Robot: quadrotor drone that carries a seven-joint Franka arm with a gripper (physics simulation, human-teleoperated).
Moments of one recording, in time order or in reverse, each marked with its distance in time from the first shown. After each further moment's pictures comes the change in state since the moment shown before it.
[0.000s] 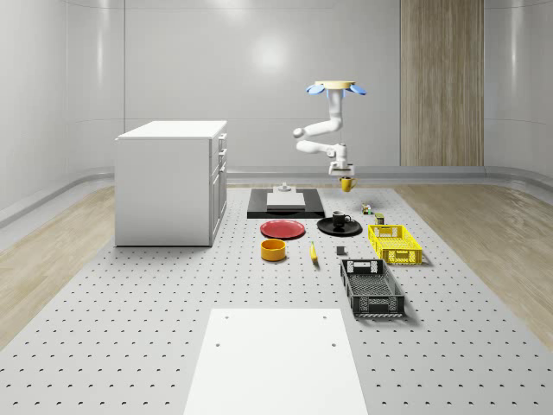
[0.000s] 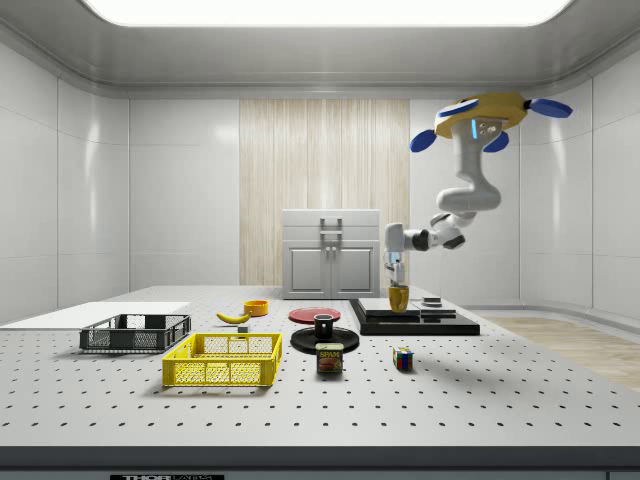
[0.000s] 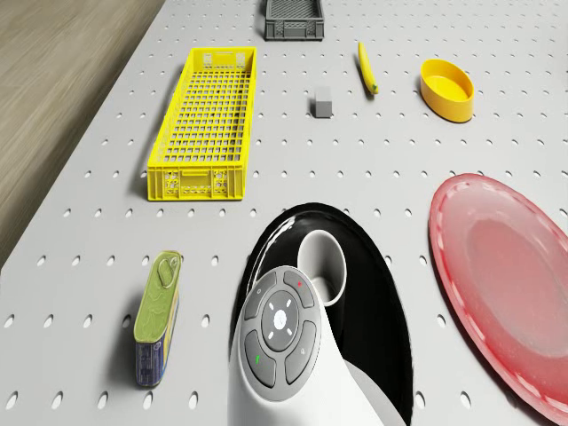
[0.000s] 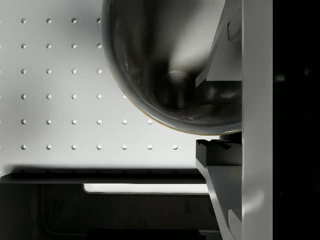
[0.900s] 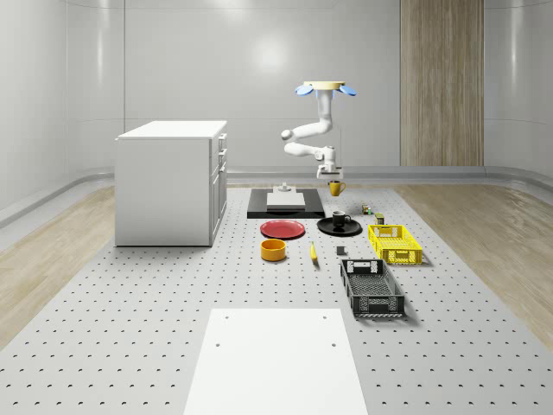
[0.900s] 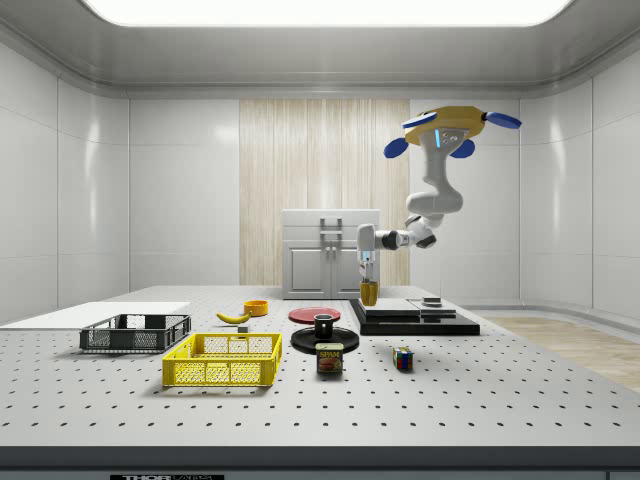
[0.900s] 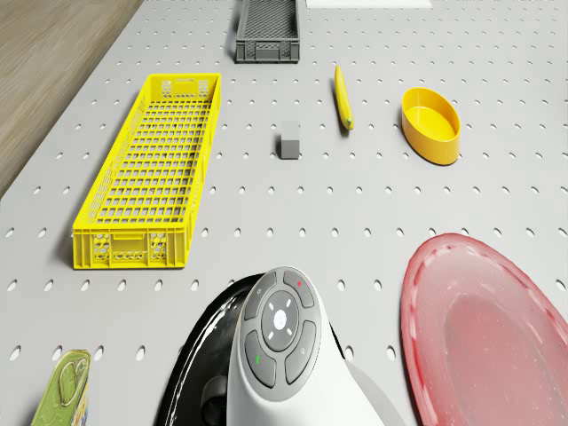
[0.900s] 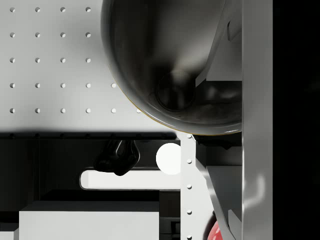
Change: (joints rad) arm -0.004 -0.005 0.001 0.001 0.003 0.005 0.003
